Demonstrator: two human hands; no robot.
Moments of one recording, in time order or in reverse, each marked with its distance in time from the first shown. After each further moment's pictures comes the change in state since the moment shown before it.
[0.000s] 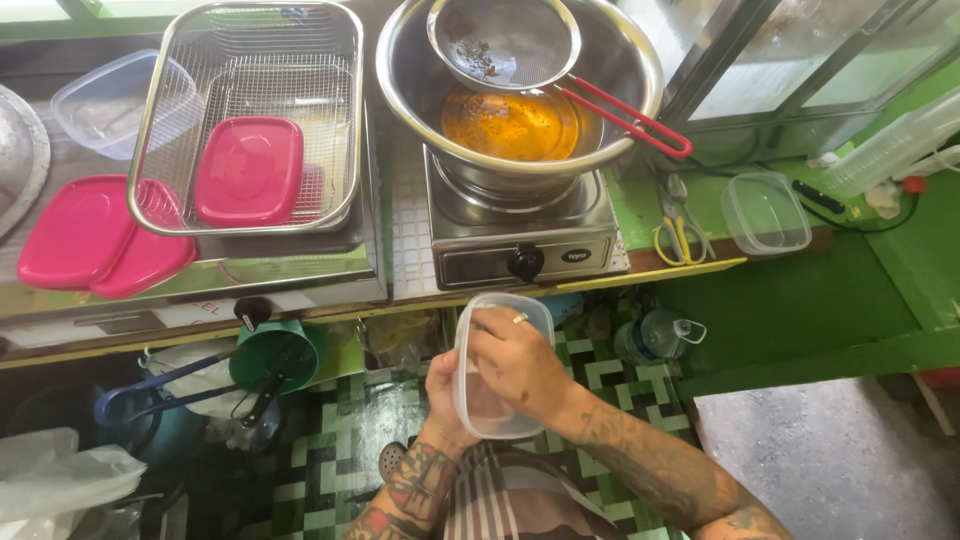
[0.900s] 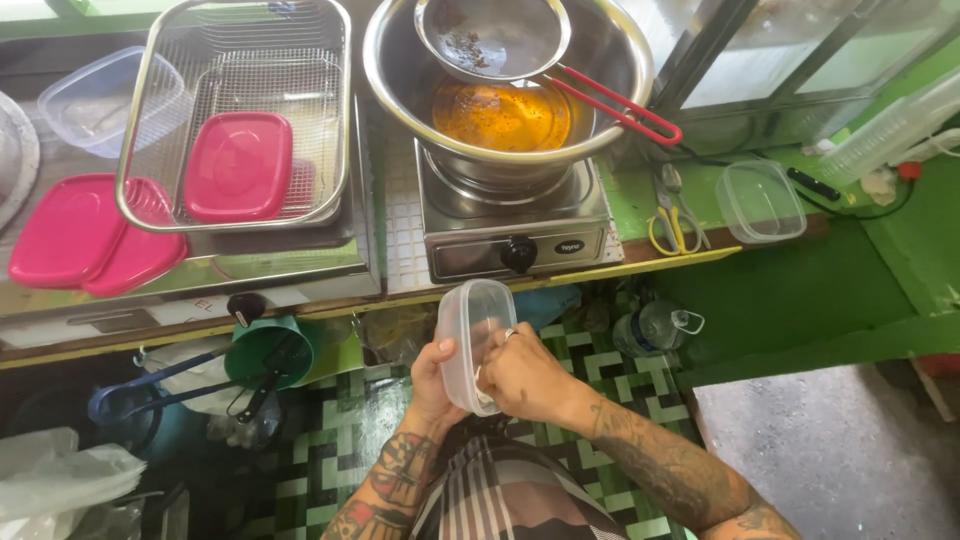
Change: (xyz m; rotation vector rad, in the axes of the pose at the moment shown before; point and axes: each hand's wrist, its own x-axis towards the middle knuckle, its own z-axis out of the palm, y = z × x) left_hand 0.014 0.015 -0.011 0.453 0.262 0.179; right_hand -0.080 0.061 0.038 -0.216 -0.436 0.048
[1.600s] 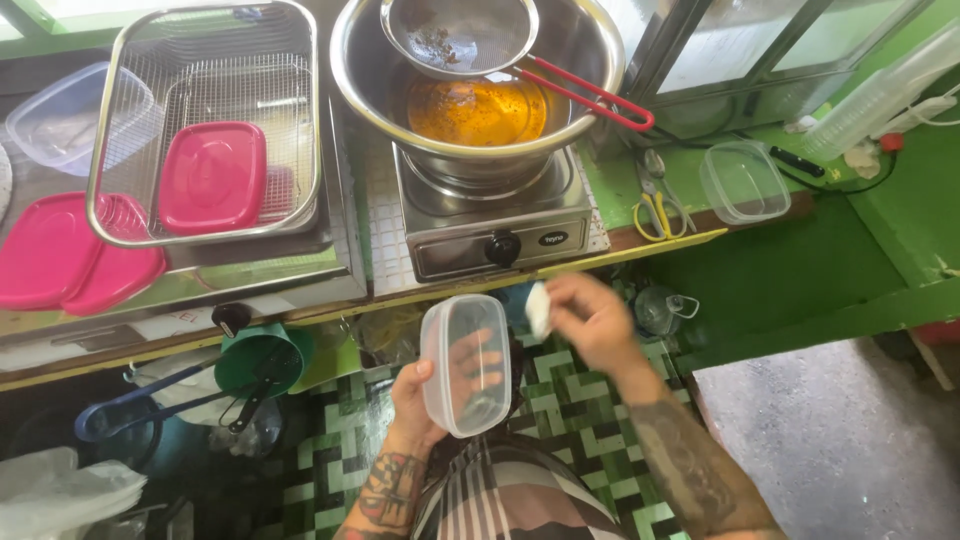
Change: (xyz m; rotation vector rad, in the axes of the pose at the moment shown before) left_hand -0.041 0.024 0.034 0.114 -0.213 -0.050; right_hand -0.042 0.047 -0.058 0.843 0.631 0.372
